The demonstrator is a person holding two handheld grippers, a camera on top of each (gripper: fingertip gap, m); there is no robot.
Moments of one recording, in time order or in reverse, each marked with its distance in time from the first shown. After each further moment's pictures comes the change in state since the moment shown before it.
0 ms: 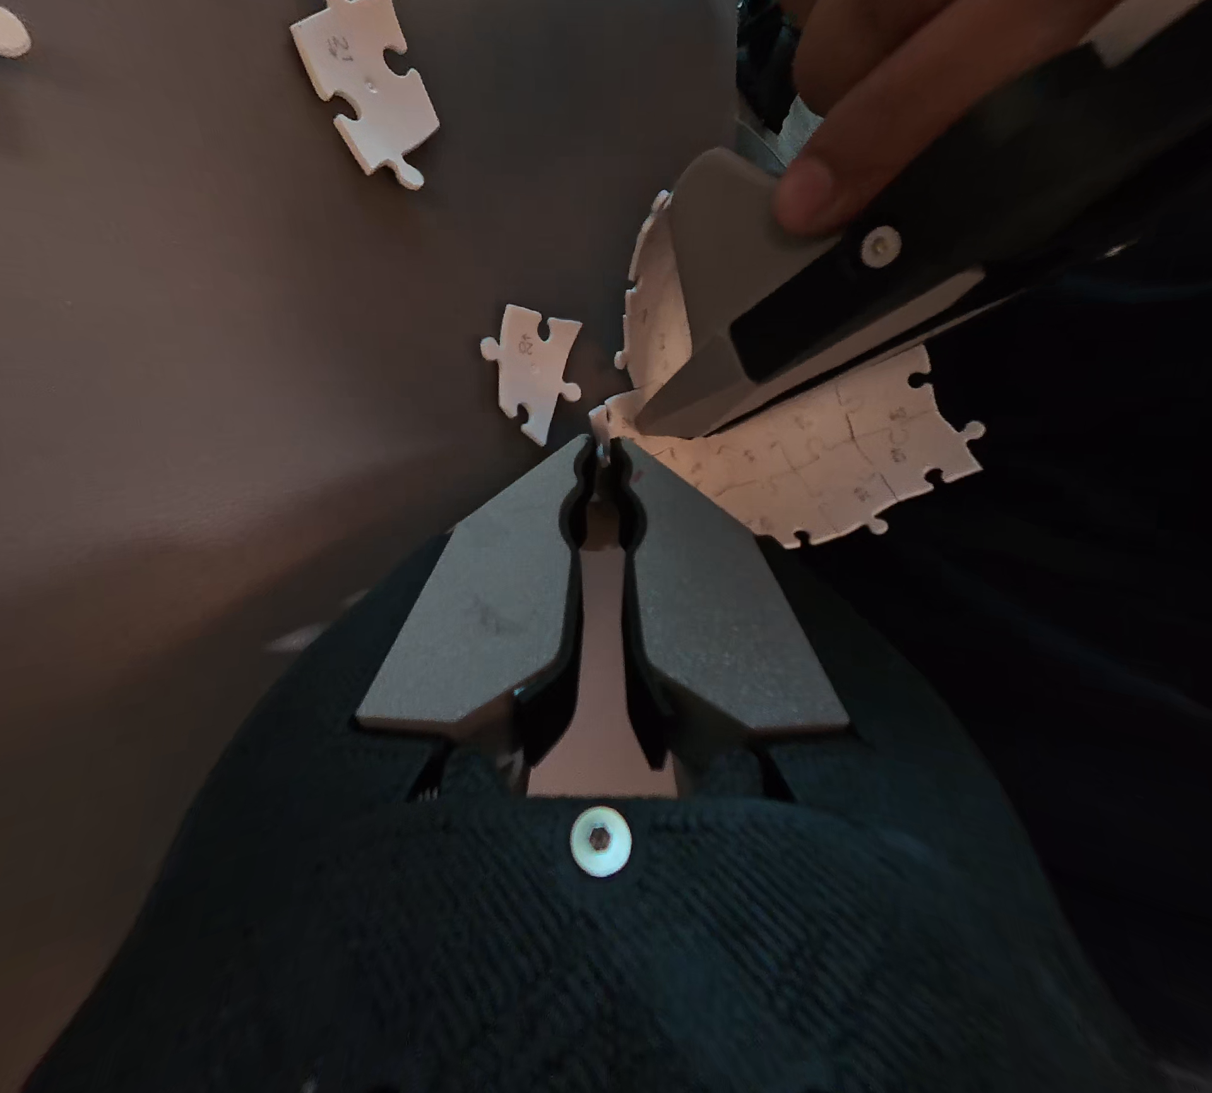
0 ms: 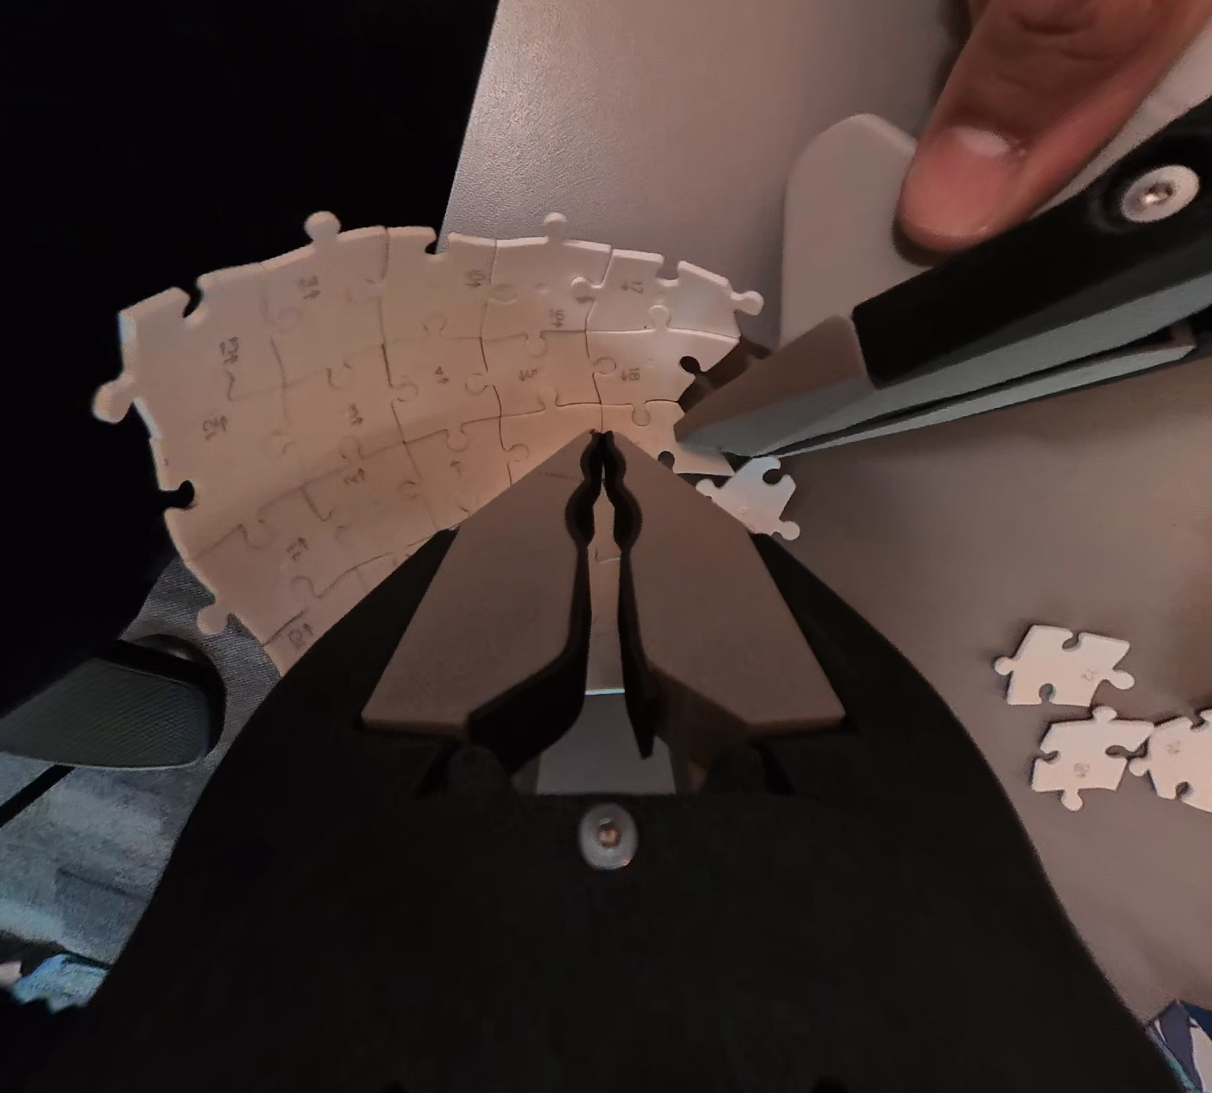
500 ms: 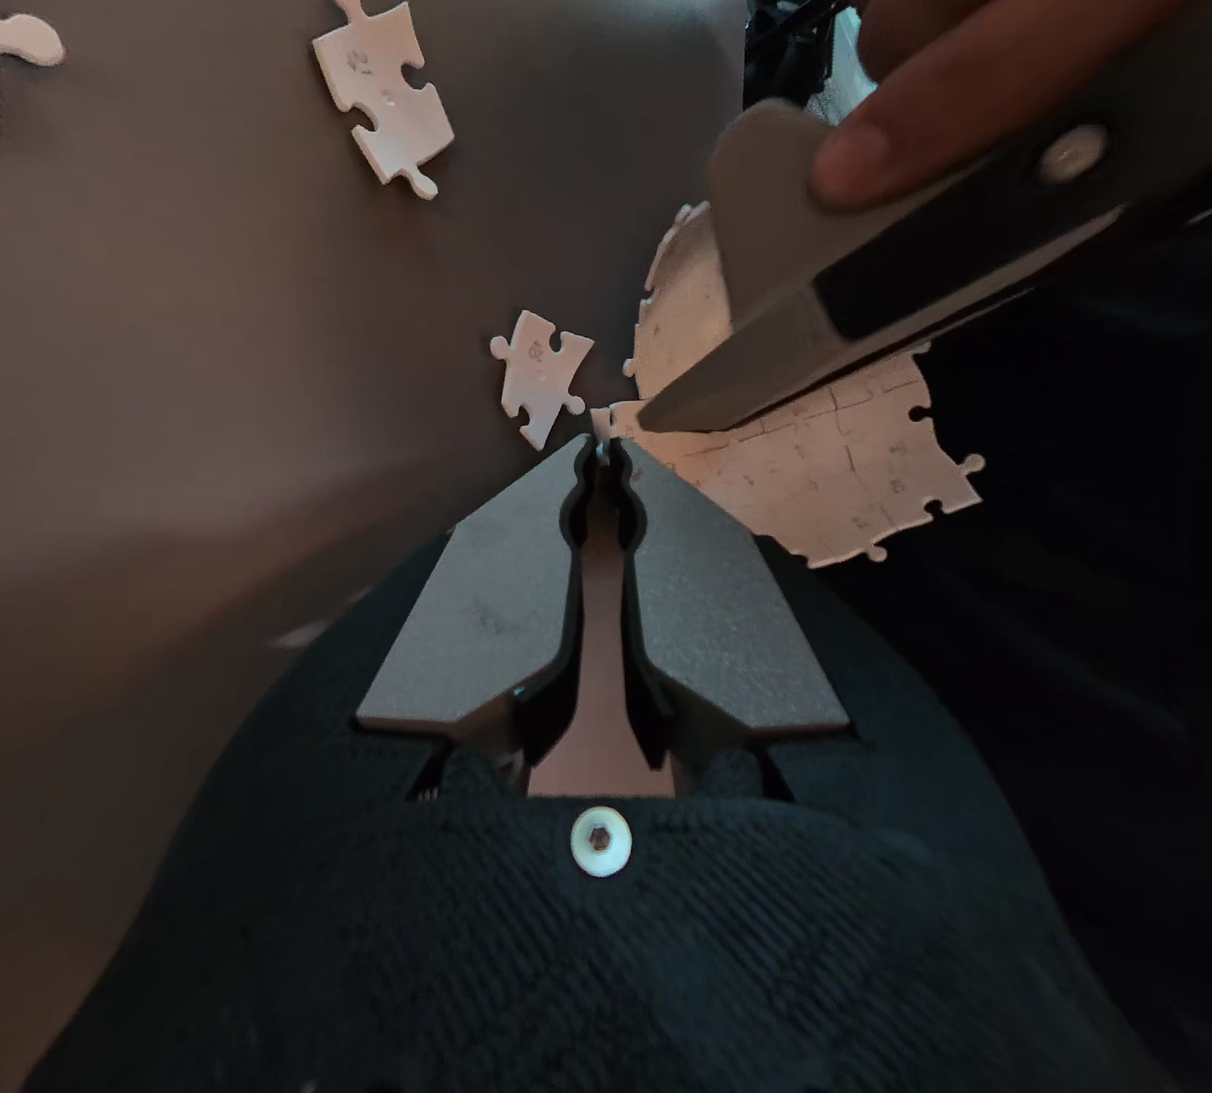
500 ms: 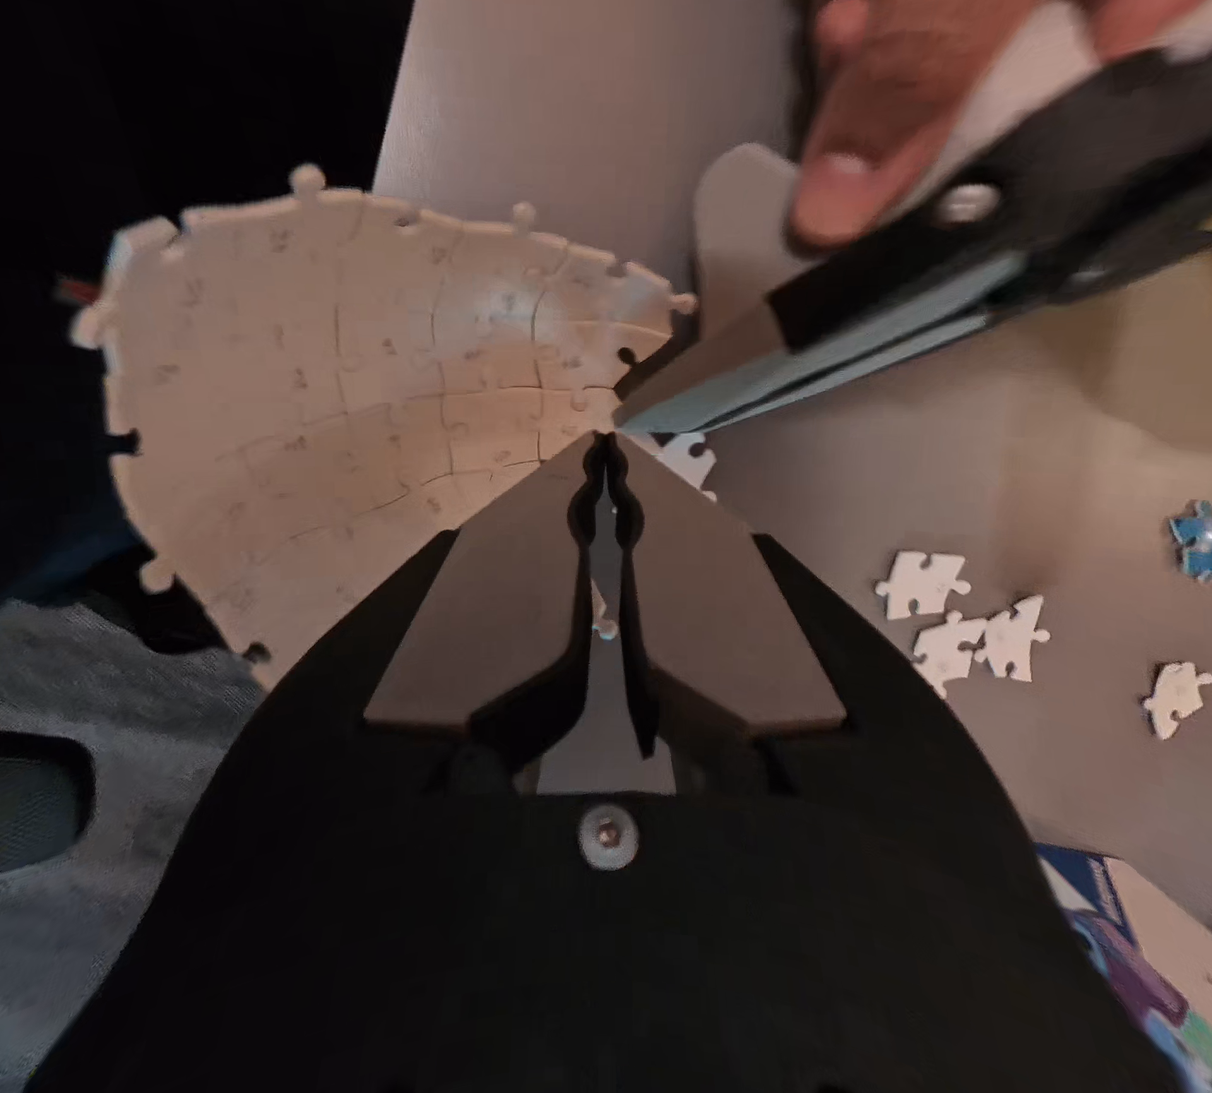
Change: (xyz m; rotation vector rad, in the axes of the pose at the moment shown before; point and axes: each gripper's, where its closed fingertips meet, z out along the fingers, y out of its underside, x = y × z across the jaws) left arm -0.001 -0.003 0.000 0.020 -0.011 -0.012; right arm 0.015 -0.002 -0.015 0.017 0.234 -0.048
